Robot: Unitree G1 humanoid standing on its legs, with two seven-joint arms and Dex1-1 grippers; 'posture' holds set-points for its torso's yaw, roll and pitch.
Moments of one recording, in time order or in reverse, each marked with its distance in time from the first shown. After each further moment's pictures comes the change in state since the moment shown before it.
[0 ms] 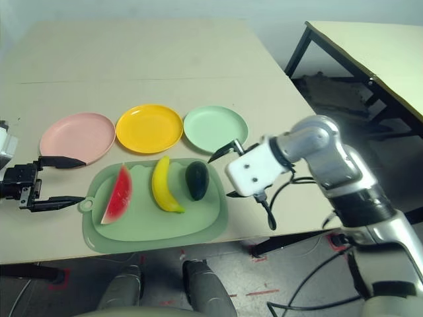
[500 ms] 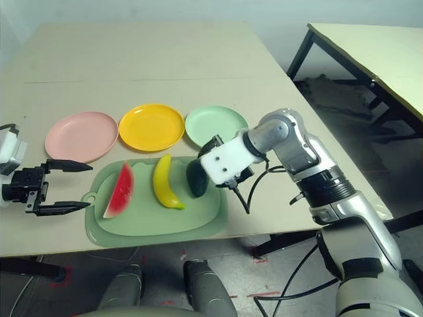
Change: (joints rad) left arm 0.019 -0.008 -0.024 -0.017 0.027 -0.033 -0.004; right arm -0.051 0.109 0.074 0.144 -0.136 -0.035 -0.034
